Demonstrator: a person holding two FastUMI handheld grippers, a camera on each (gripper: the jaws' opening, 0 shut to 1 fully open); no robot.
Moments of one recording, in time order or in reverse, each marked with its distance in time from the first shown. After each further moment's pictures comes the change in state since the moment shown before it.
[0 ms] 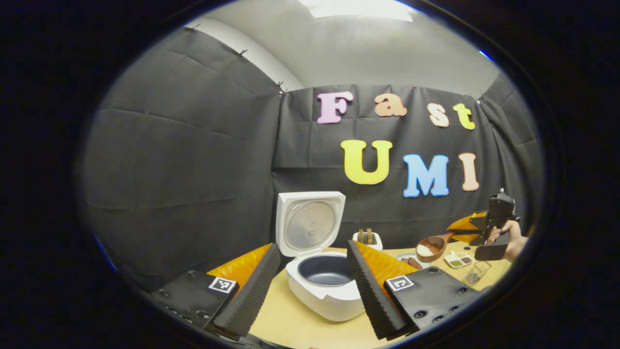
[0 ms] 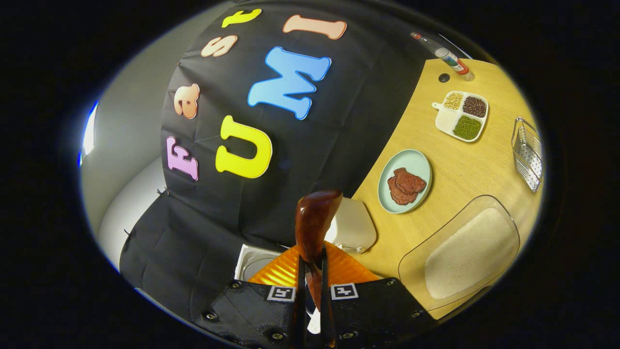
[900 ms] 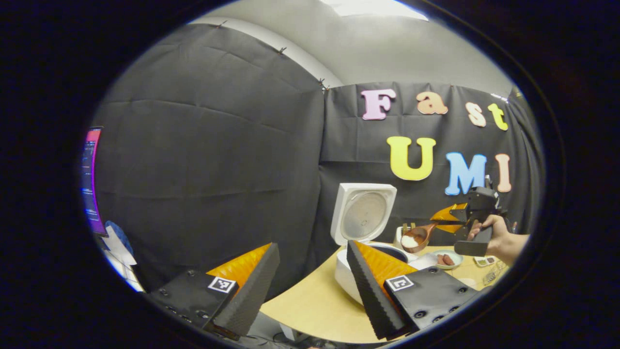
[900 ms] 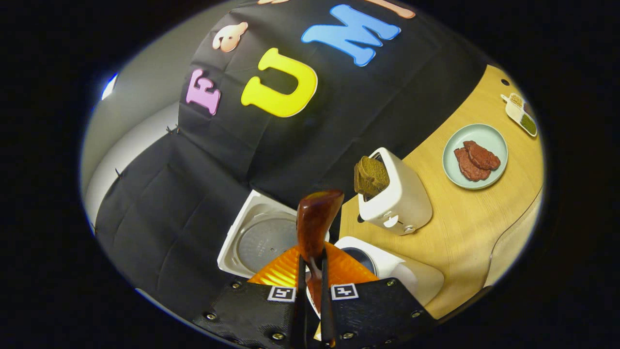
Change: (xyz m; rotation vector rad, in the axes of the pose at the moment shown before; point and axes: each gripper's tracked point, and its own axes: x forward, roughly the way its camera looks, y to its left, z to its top) left arm -0.048 0.102 -0.026 -0.033 0.035 0.252; right arm 0.119 0.070 -0.144 -0.287 0.210 0.062
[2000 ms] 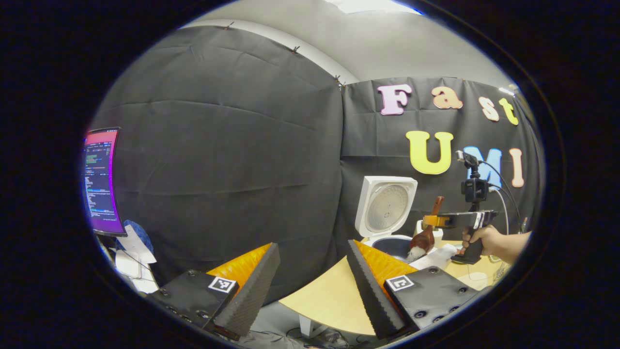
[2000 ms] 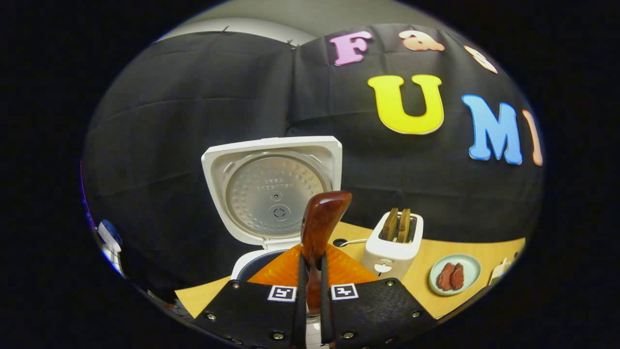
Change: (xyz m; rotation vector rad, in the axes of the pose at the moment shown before) left arm -0.030 0.032 -0.011 0.014 0.028 0.092; right arm 0.021 0.029 -0.044 -1.014 -0.052 -0.011
